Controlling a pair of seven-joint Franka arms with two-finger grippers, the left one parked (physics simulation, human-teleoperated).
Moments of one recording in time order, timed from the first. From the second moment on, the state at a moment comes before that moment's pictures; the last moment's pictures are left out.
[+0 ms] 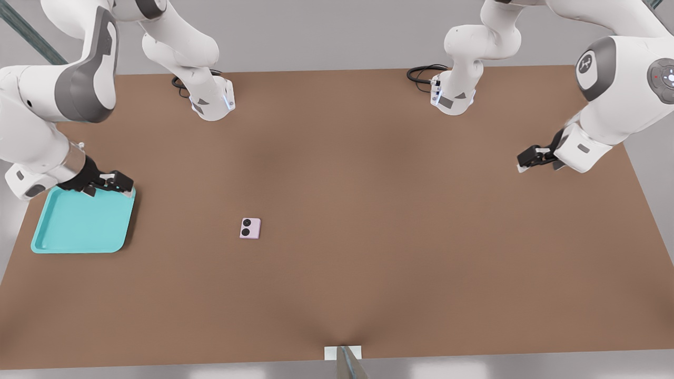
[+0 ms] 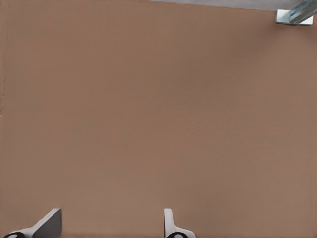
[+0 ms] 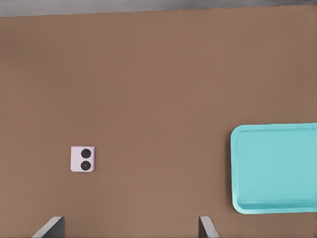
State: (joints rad) arm -0.15 0.16 0.16 -1.36 -0.03 1.53 0.05
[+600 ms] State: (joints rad) arm 0.11 0.43 0.22 -1.79 -0.06 2.10 0.31
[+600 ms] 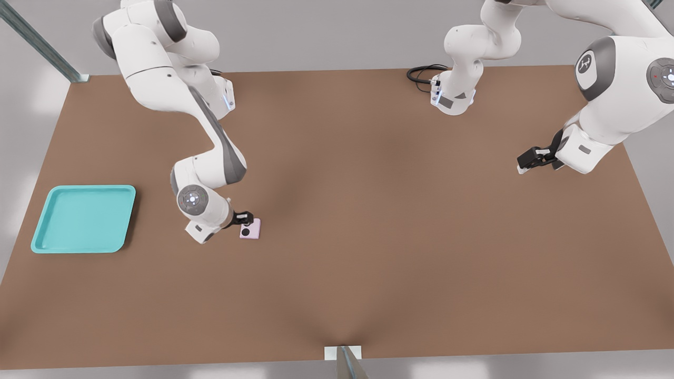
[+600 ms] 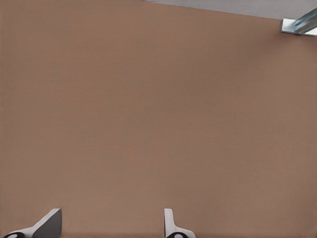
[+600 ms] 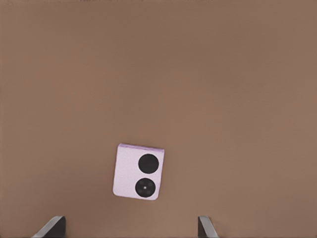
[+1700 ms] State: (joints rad) arm 0.04 0.56 0.29 -2.01 -0.18 2.54 0.52
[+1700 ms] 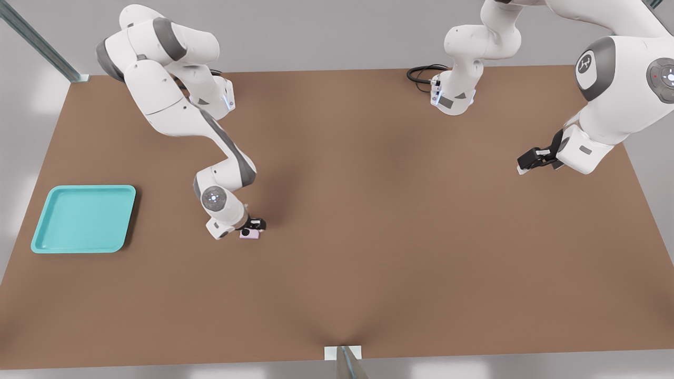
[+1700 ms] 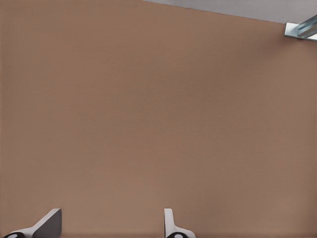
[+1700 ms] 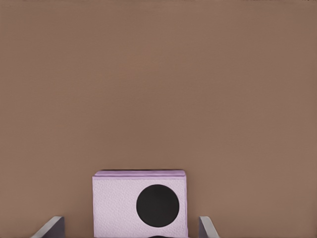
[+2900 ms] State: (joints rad) arm -0.31 0.37 0.32 -2.11 -0.18 2.51 0.33
